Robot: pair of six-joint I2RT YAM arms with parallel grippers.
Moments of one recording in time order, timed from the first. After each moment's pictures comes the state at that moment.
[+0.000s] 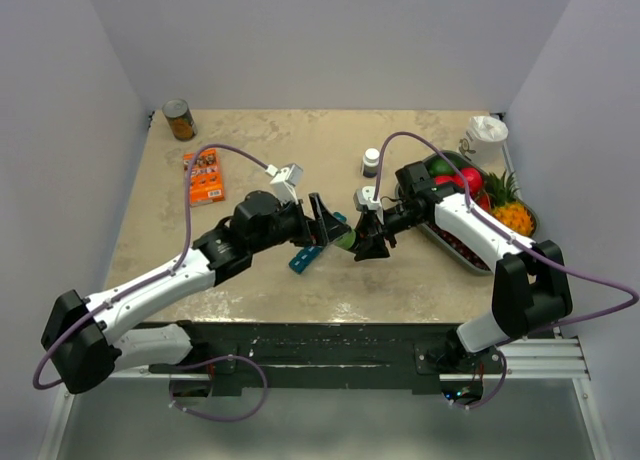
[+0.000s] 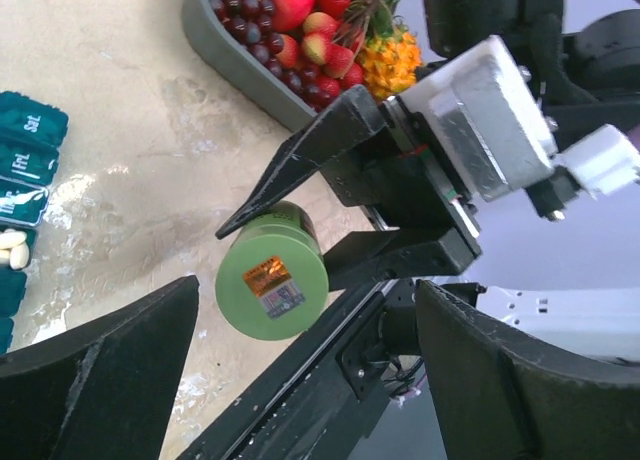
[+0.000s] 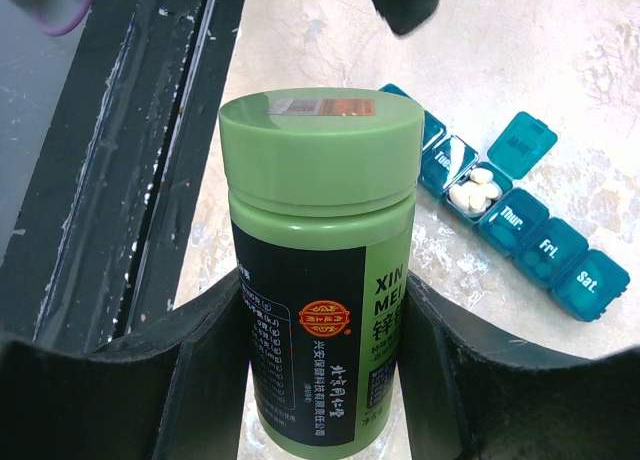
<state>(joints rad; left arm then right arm) -0.81 1.15 0.83 0.02 0.14 -0.83 0.37 1.51 1.06 -0.76 -1.10 -1.03</state>
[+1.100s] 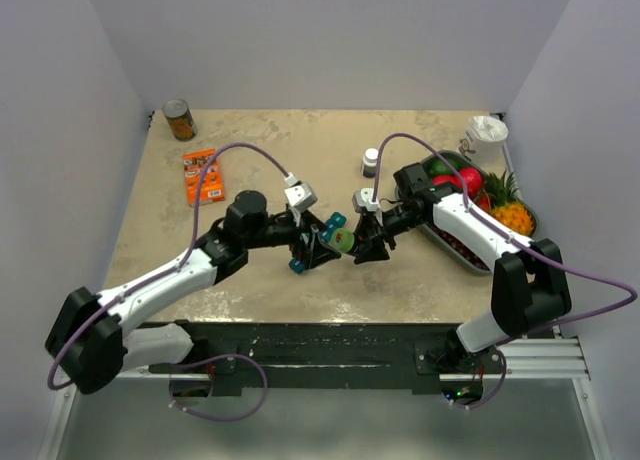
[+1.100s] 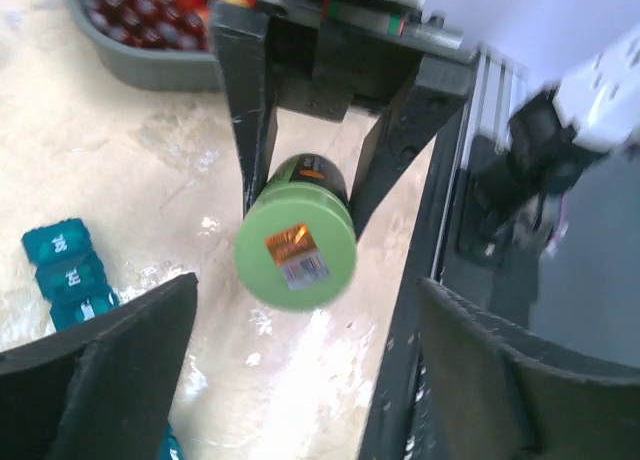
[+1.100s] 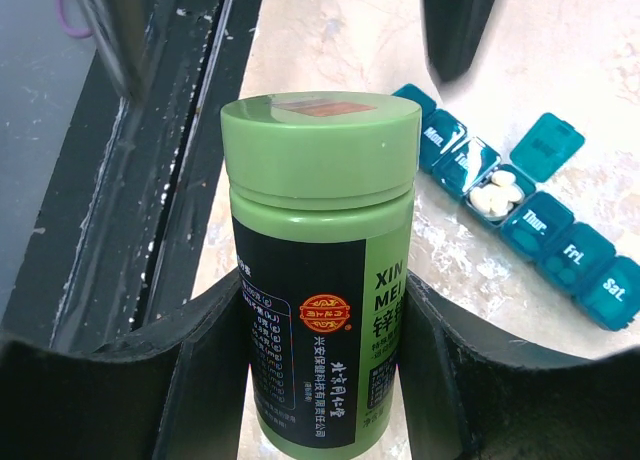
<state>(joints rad) -0.70 1.23 0.76 0.17 0.59 -0.16 0.39 1.51 1.06 -0.79 -1.10 -1.04</state>
